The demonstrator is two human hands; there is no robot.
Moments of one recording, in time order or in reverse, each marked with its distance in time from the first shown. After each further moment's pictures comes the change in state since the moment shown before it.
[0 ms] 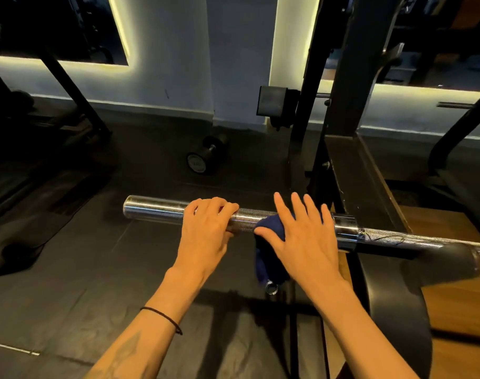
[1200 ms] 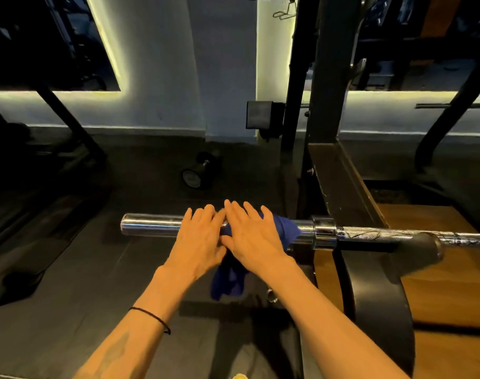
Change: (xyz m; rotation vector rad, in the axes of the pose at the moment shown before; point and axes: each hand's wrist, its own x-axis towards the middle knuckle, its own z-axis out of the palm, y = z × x) left_hand 0.017 0.002 -0.012 0.156 -0.261 0.041; right_hand 0.026 -0.045 -0.008 0.114 -0.126 -0.271
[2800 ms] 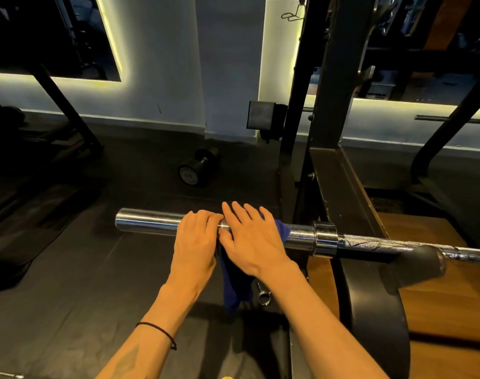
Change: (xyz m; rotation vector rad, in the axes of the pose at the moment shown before) left_hand -0.017 0.012 0.013 -0.166 0.343 -0.067; right_hand -0.004 0.000 -0.005 0.112 -0.028 0.023
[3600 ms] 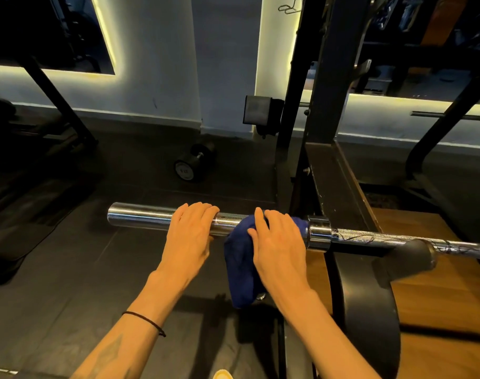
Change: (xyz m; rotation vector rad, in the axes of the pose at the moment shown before) left_hand 0.008 -0.009 0.001 0.021 -0.153 0.000; right_hand -0.038 0.028 0.019 -0.217 0.379 0.181
